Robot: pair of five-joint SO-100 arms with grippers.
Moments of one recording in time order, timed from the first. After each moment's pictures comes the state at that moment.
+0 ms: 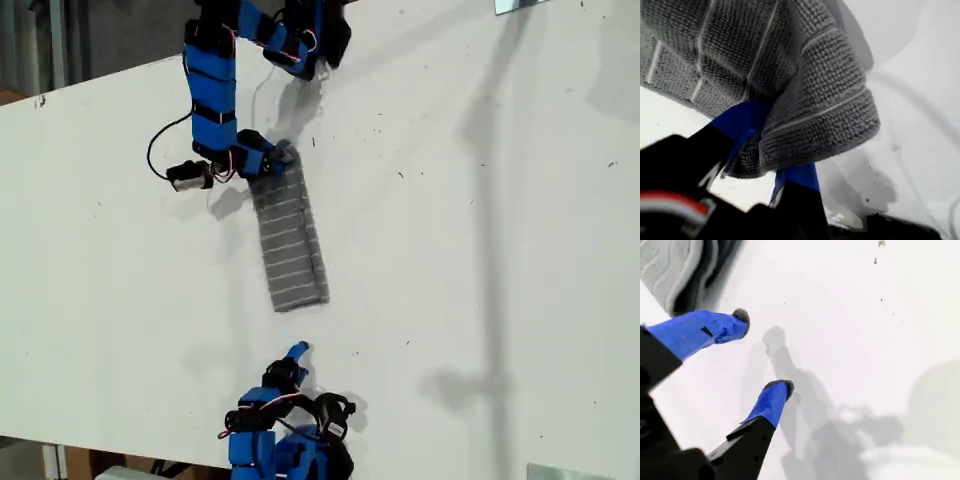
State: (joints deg) arm 0 -17.5 126.4 145.8 60.0 -71.7; arm 1 28.1 88.0 120.8 70.9 51.2
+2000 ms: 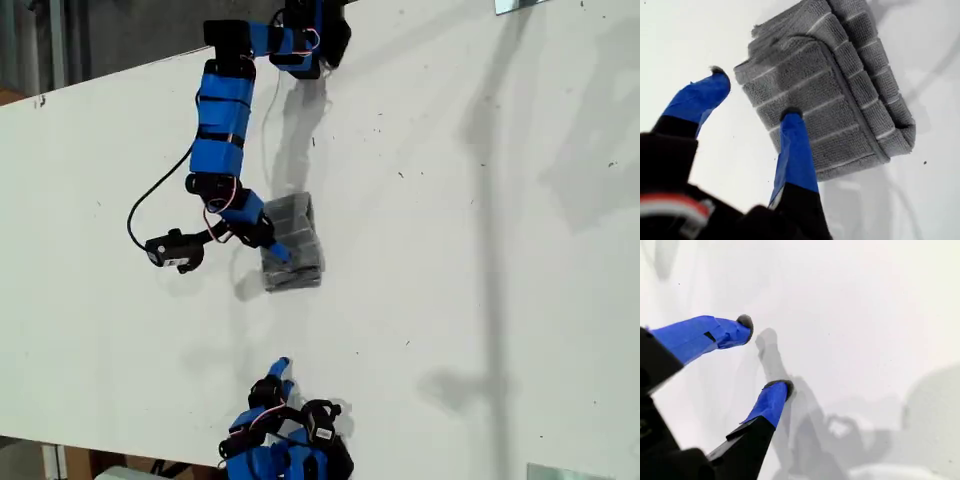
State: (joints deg) arm 0 -35.2 142.3 160.2 56.5 -63.9; arm 1 11.7 72.1 63.7 74.4 39.2
